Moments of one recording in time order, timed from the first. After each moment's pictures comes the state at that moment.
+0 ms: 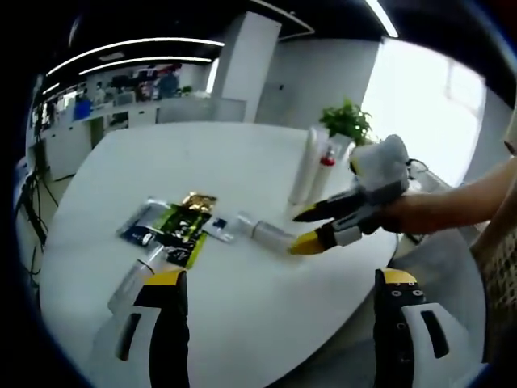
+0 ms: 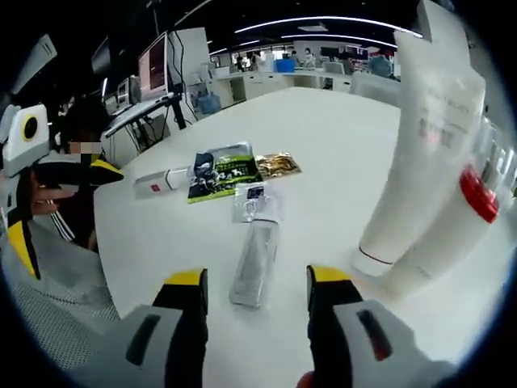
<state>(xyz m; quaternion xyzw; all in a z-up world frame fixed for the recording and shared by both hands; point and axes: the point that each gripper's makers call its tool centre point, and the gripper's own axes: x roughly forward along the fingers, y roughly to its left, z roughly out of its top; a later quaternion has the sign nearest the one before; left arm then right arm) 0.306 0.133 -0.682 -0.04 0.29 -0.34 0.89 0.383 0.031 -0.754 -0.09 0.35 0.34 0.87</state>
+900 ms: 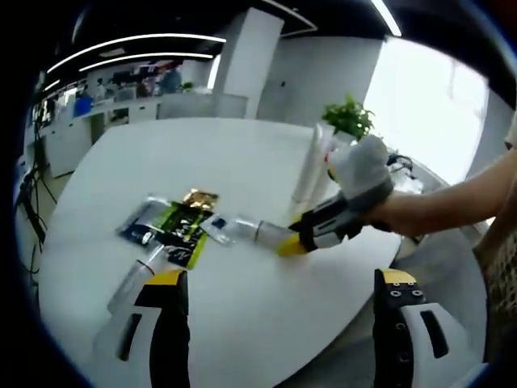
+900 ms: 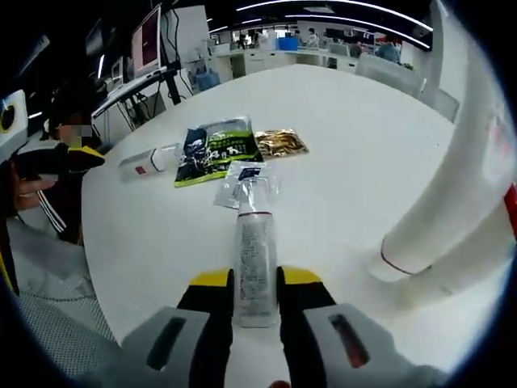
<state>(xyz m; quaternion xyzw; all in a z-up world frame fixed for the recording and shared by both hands) 0.311 0.132 -0.685 -0.04 0.30 -0.34 0.89 0.390 0.036 -0.779 -0.12 0.40 0.33 0.85</state>
